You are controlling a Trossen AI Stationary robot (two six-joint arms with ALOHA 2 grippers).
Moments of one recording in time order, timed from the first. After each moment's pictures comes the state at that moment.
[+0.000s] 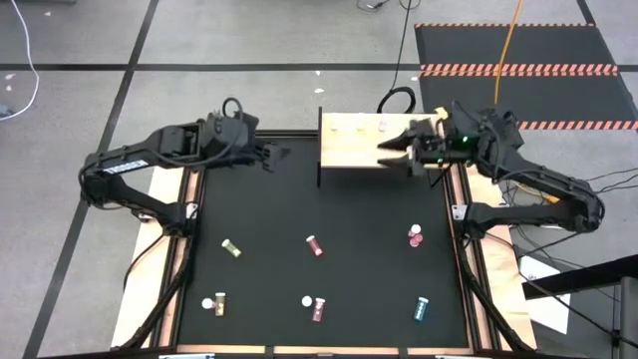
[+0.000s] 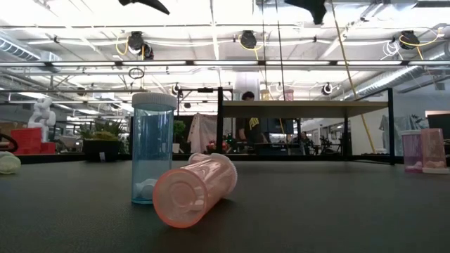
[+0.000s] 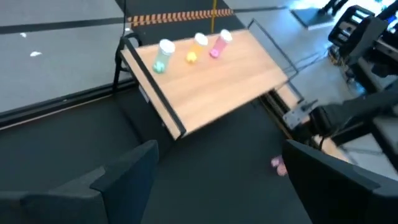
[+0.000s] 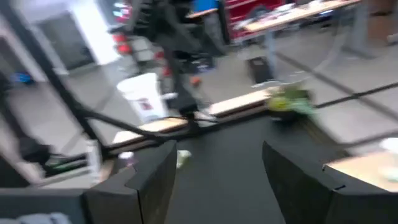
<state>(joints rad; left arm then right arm) 0.12 1.29 1.58 -0.90 -0.36 -0.80 -0.39 0.93 0.99 -0.22 -0.37 0.24</state>
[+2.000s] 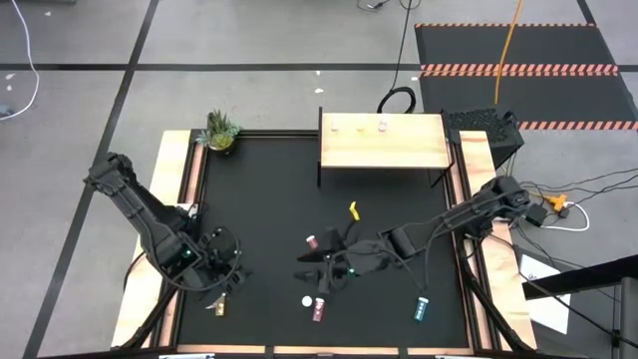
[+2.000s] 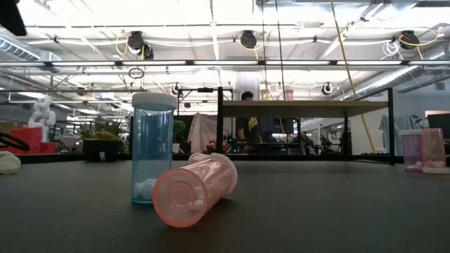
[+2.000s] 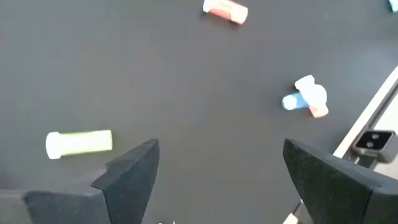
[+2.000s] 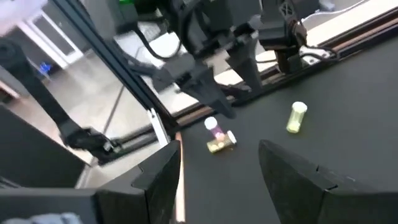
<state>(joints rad) -0.79 1.32 1.16 -1.10 -0.42 -1.58 0.40 1.74 1.42 0.00 0.30 0.63</state>
